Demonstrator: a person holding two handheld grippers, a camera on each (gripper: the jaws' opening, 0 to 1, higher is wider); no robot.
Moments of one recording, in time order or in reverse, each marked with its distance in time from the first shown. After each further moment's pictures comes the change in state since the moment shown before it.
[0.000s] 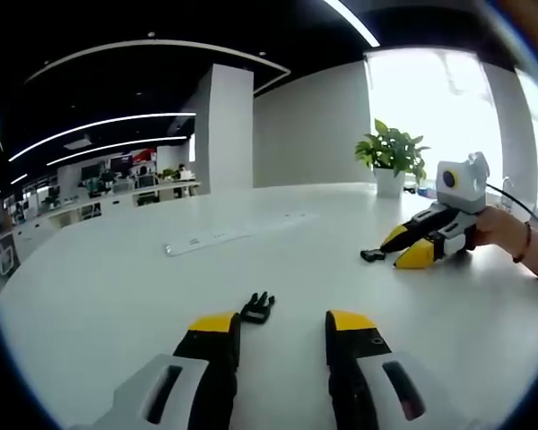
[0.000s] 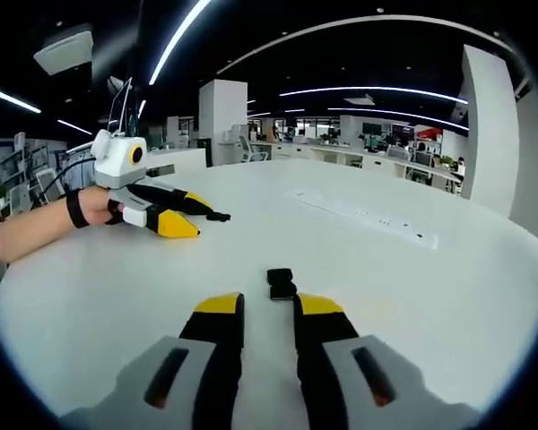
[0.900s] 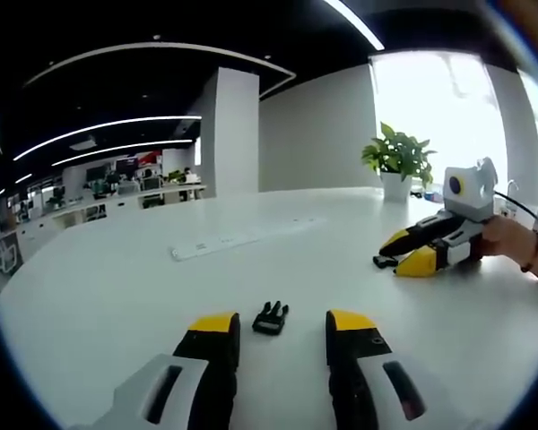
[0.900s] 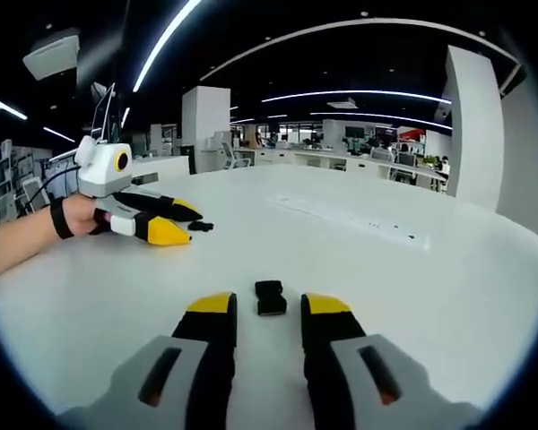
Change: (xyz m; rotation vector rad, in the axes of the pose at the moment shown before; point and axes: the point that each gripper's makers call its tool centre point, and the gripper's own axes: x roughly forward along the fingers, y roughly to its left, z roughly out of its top) left arm 0.012 0.021 0.010 -0.010 -0.025 0.025; right arm 0.021 -0.021 0.005 0.028 -0.032 -0.082
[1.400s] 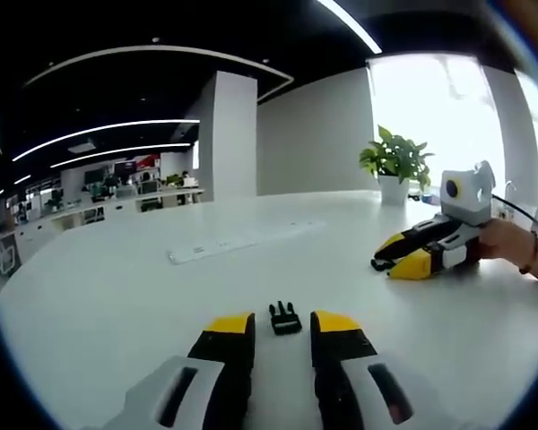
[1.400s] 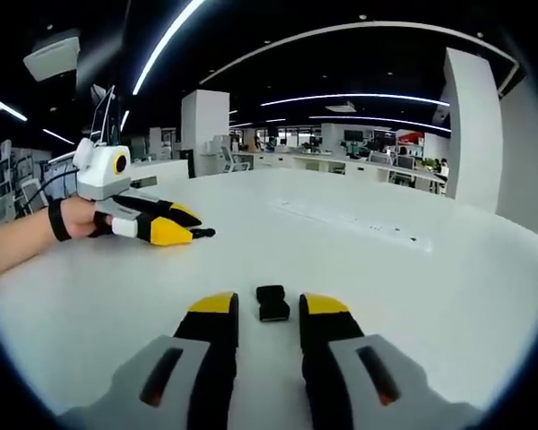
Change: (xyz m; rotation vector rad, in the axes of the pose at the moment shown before) left arm 0.000 -0.003 0.002 0.003 -0.017 -0.012; right arm 0.000 0.008 -0.001 0.002 -0.022 -0.011
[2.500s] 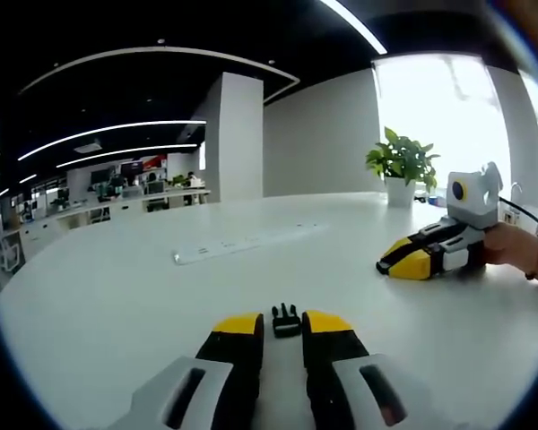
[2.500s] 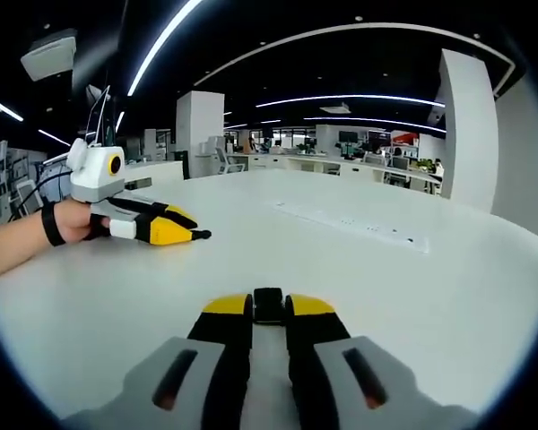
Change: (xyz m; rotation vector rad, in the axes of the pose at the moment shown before) left arm 0.001 0.001 -0.001 -0.009 -0.009 0.032; right arm 0.000 0.008 0.000 -0.012 -0.003 -0.026
